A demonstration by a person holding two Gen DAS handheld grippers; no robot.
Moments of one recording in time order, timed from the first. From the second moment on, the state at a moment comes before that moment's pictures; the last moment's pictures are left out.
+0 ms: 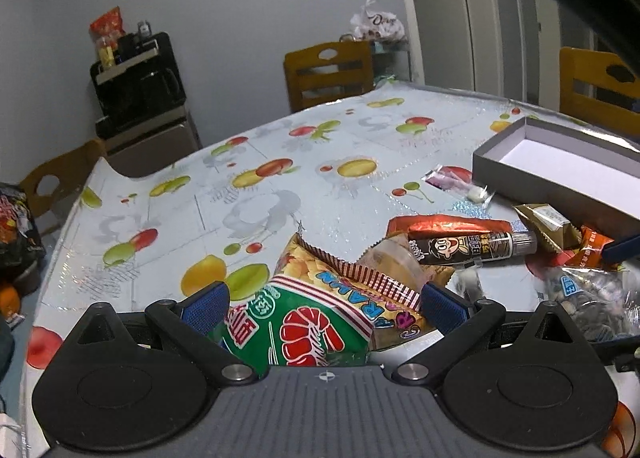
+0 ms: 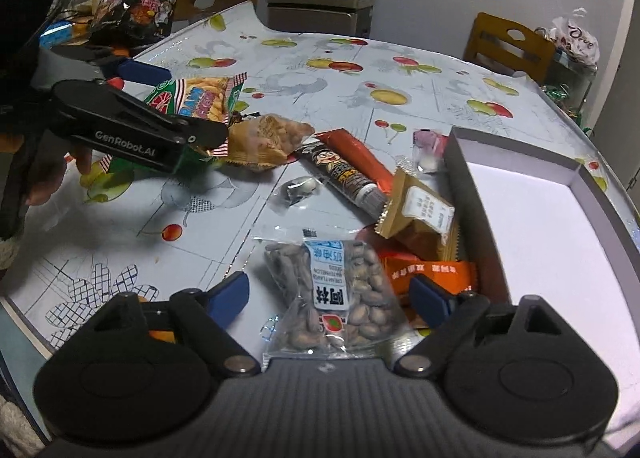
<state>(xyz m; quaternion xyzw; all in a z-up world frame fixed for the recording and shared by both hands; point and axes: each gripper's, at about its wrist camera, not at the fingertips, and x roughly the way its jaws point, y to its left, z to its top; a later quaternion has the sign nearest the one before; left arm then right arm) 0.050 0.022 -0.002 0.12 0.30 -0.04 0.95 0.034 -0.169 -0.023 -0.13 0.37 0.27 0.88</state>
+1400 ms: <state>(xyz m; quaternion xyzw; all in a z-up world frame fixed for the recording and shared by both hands) 0.021 0.007 0.046 0.10 0.26 -0.02 0.96 0.016 -0.190 0.015 -0.07 0.30 0.28 0.91</state>
